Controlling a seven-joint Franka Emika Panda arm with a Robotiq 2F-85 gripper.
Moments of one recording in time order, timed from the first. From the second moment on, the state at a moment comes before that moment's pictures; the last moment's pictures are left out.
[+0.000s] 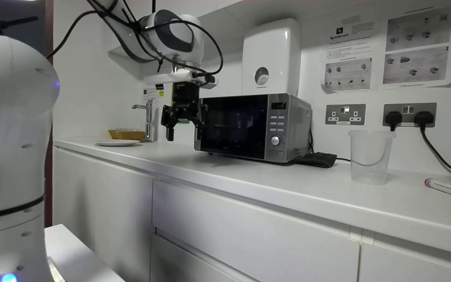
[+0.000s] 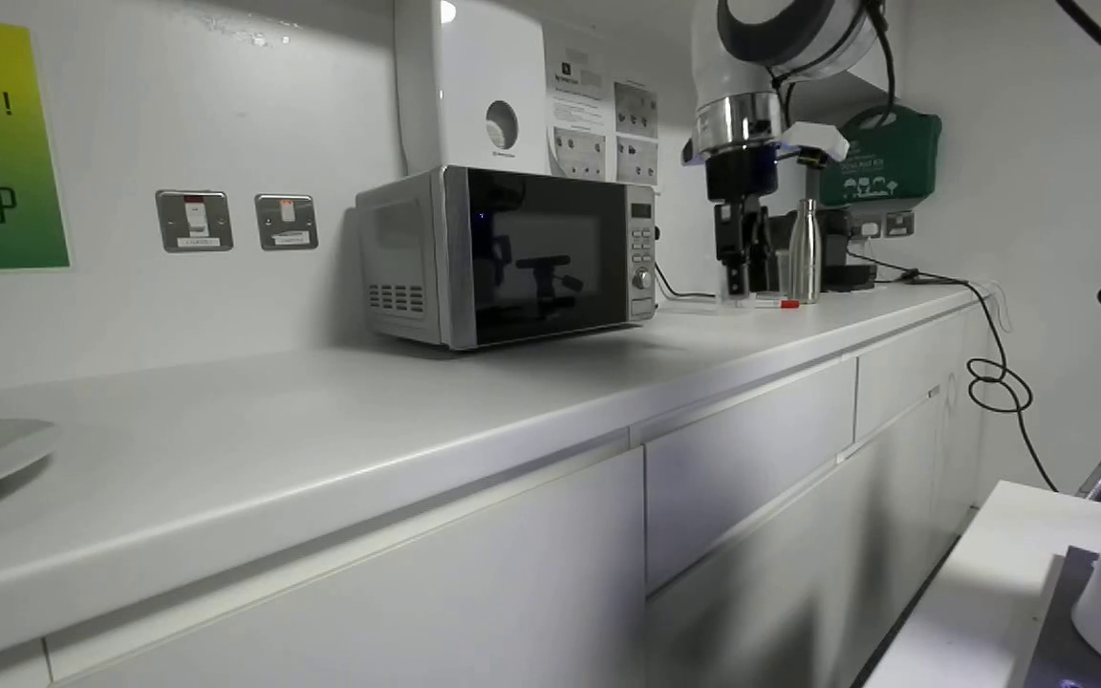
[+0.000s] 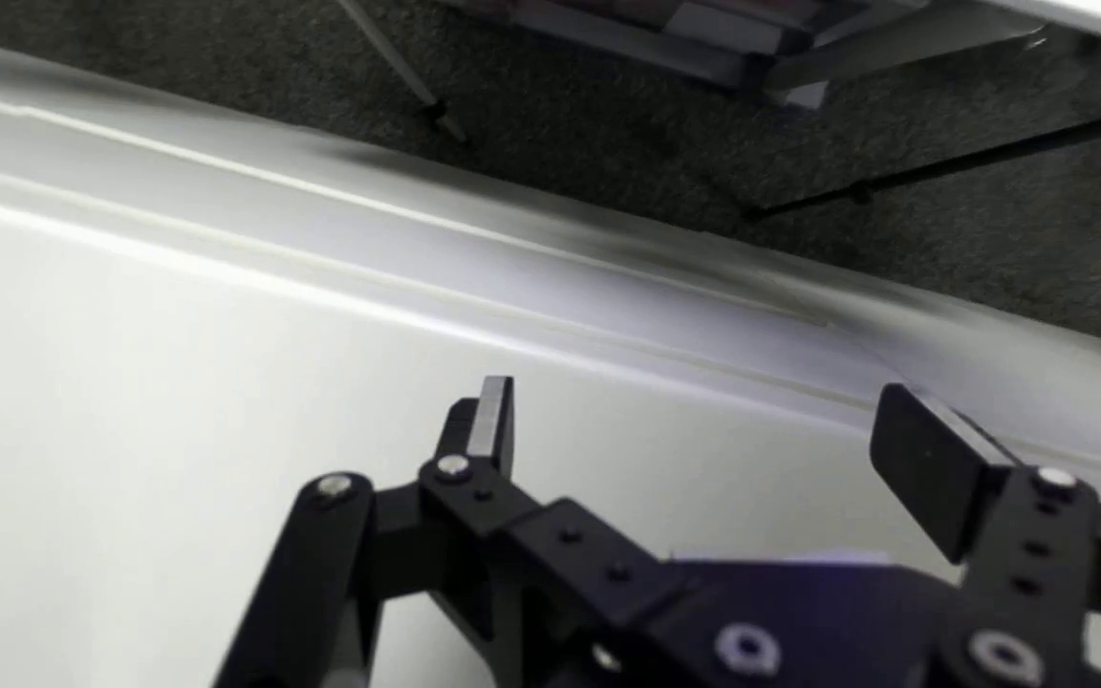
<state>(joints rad) 0.04 -0.54 -0.04 -2.65 -0.08 2.07 -0.21</state>
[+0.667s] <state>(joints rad) -0.13 -0.54 0.07 -2.71 -0.65 2.30 0.06</state>
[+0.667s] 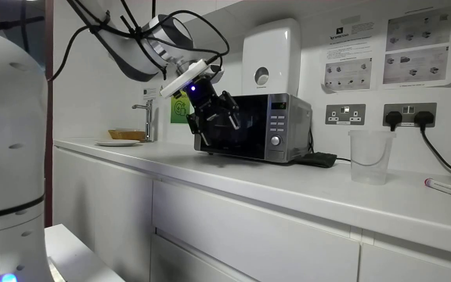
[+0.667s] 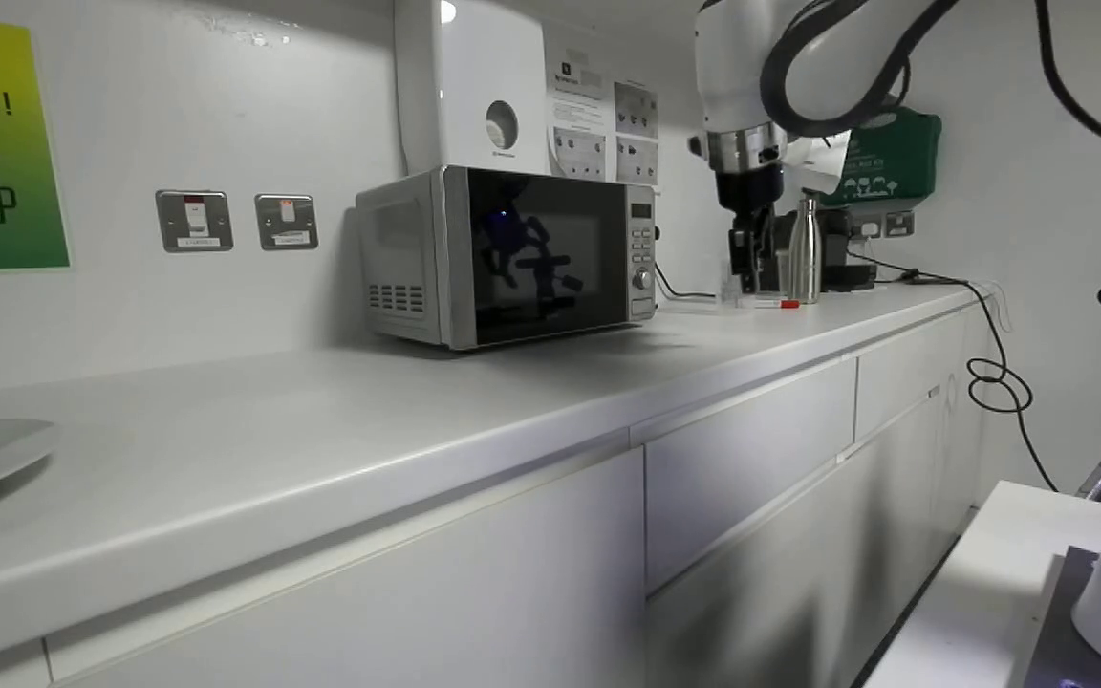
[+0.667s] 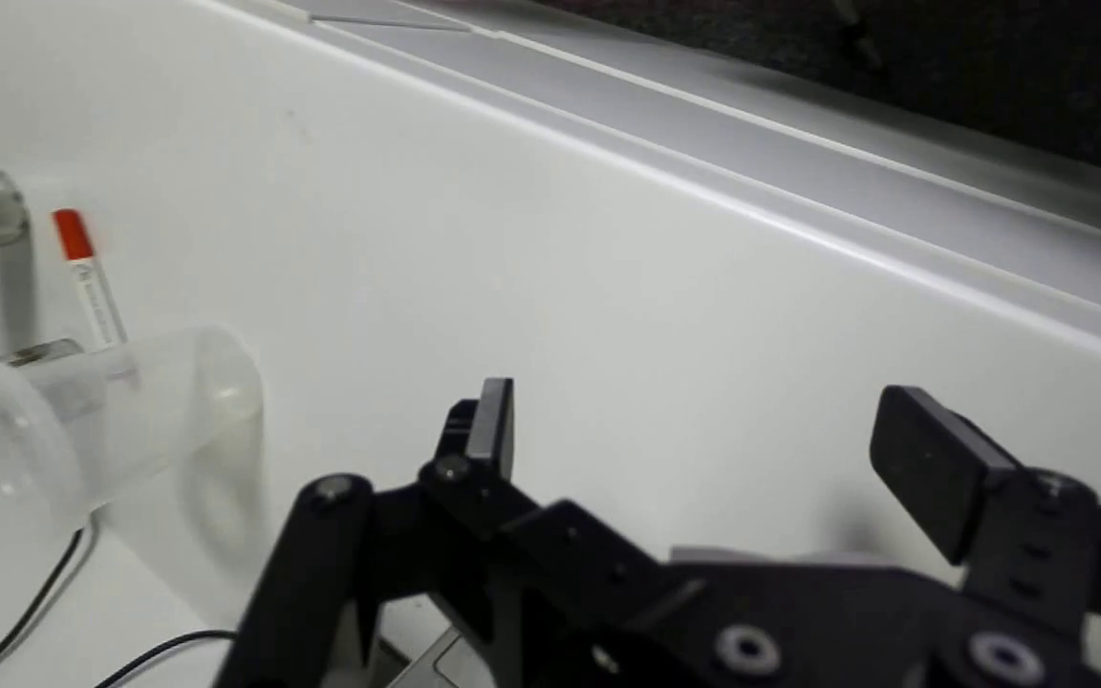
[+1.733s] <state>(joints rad) -0.02 -0.55 0.04 -2.76 -1.15 2.41 0.42</state>
